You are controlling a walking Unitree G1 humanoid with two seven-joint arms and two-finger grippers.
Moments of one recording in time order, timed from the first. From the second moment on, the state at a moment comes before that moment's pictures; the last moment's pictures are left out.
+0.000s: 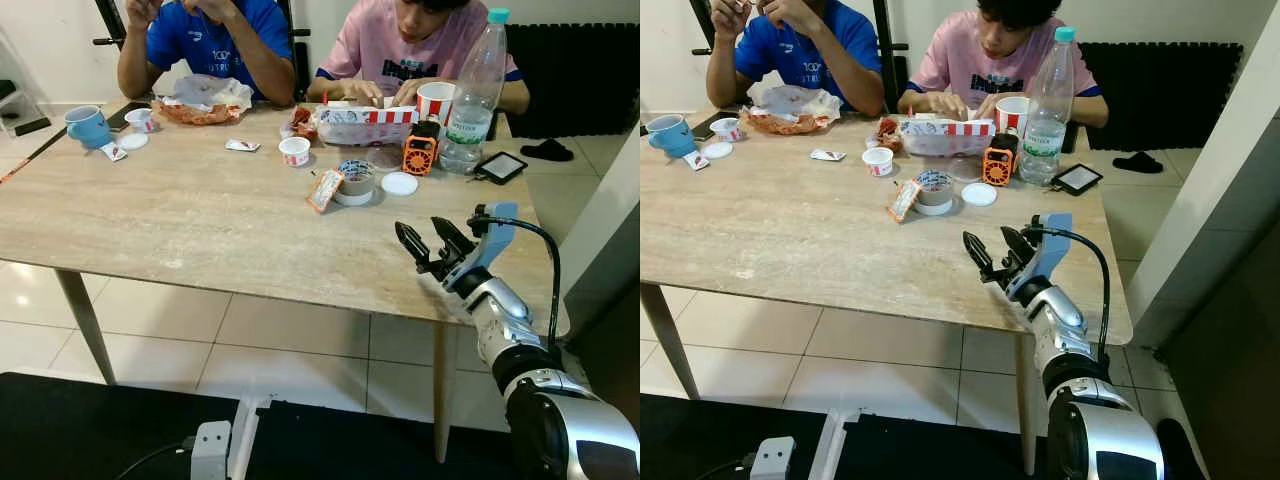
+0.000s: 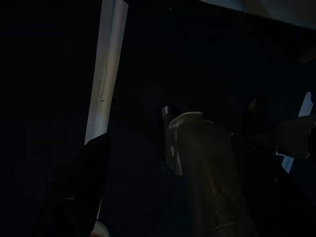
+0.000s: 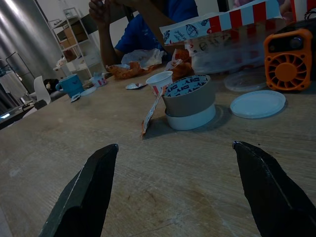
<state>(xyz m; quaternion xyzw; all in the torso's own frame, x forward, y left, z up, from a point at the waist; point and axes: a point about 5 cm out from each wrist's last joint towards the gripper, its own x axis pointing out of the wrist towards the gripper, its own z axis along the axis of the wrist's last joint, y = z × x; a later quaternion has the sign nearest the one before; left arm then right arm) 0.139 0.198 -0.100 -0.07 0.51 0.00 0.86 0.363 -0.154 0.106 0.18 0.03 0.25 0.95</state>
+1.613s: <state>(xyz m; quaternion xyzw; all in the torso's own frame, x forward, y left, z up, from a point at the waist) 0.139 0.196 -0.100 -0.06 0.51 0.00 0.86 0.362 -0.150 0.104 0.16 0.04 0.26 0.95</state>
